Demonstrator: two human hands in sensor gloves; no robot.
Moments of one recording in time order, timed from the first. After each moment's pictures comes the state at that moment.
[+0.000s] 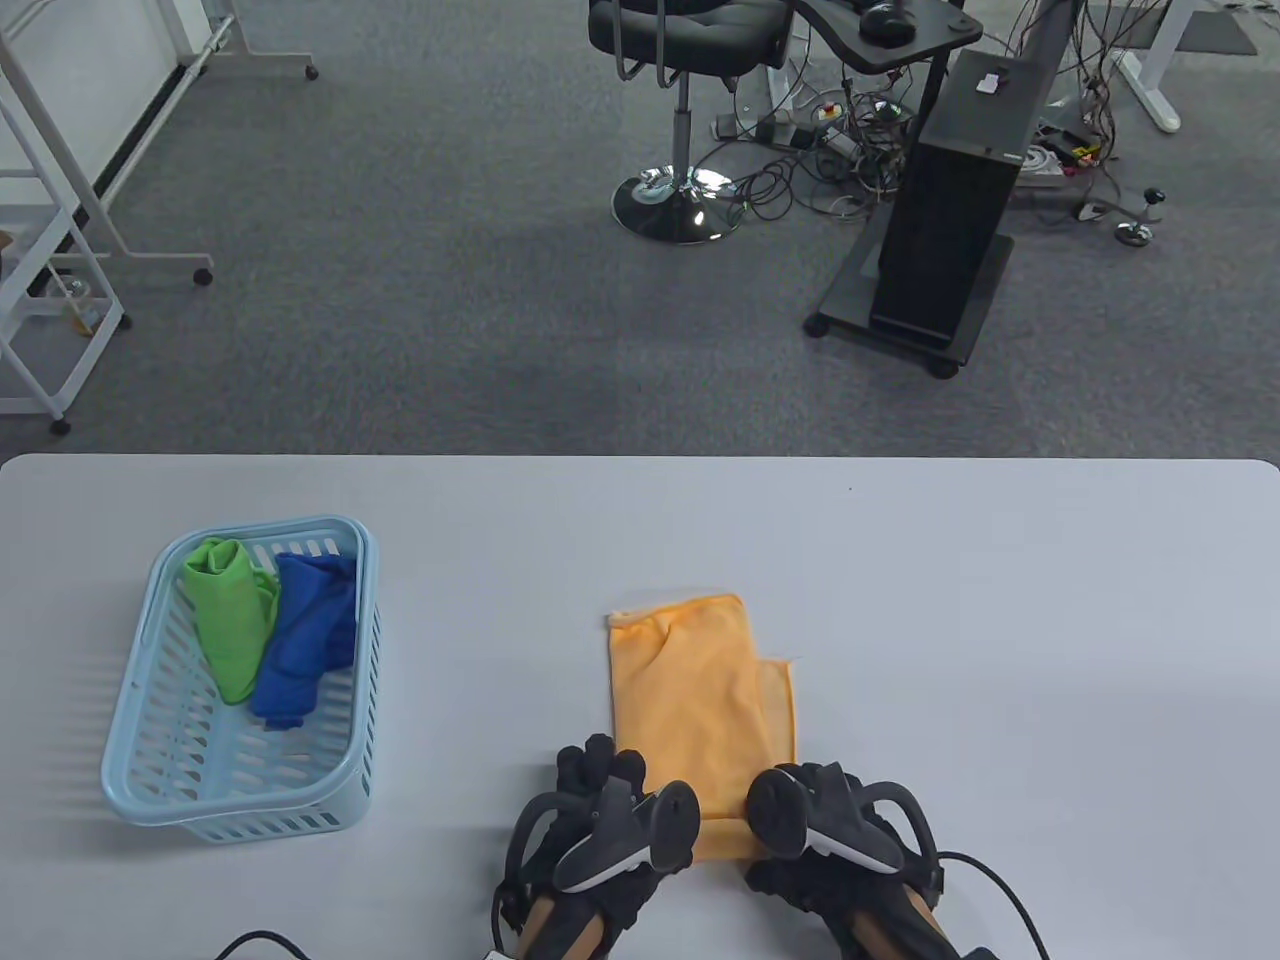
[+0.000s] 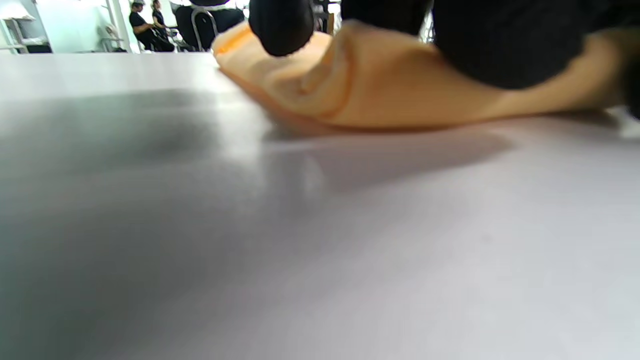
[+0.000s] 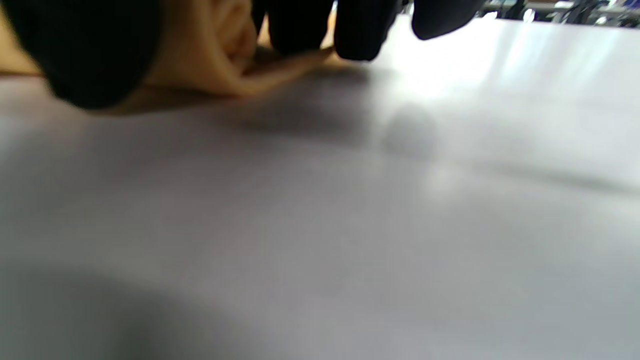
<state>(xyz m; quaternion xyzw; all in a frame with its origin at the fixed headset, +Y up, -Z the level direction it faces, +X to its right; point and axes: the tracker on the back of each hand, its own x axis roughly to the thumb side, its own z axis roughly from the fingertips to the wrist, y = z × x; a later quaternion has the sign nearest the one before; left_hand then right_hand) -0.041 -0.774 -0.256 -0.14 -0.16 -0.02 0.98 0.136 -0.783 -0.265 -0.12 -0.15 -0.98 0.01</state>
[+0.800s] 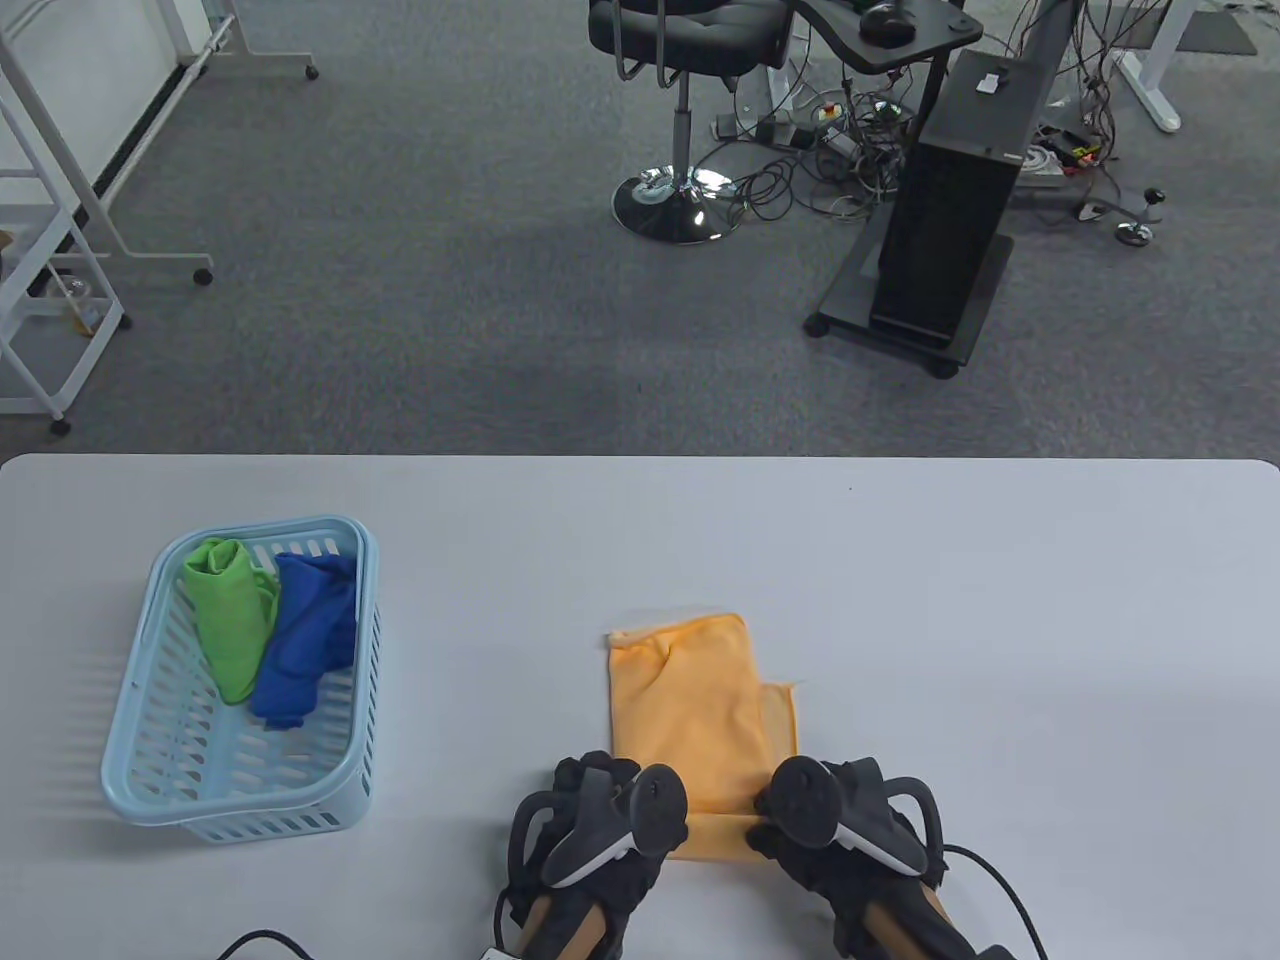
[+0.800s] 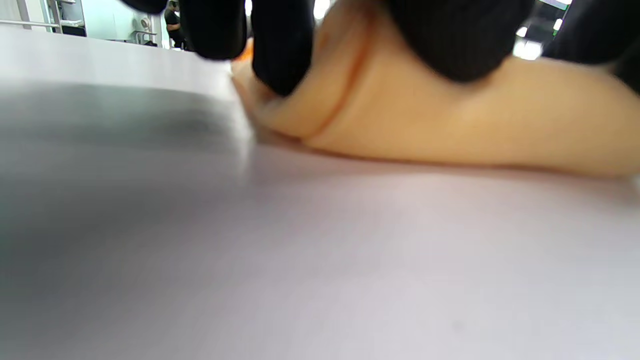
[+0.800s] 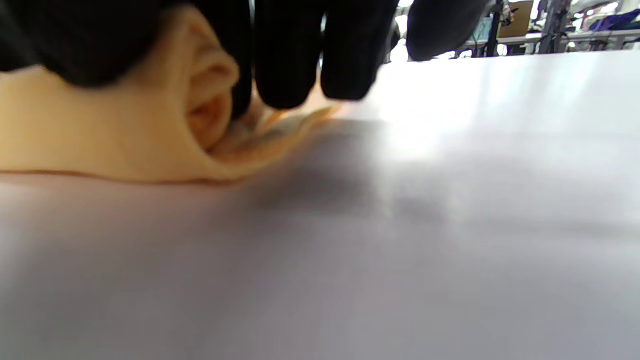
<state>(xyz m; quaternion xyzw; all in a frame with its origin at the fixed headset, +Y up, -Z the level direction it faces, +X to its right) -0.046 -0.775 -0.260 -0.14 -0.12 0.03 0.98 0.149 -0.771 -0.269 -0.13 -0.10 -0.98 -0.05</state>
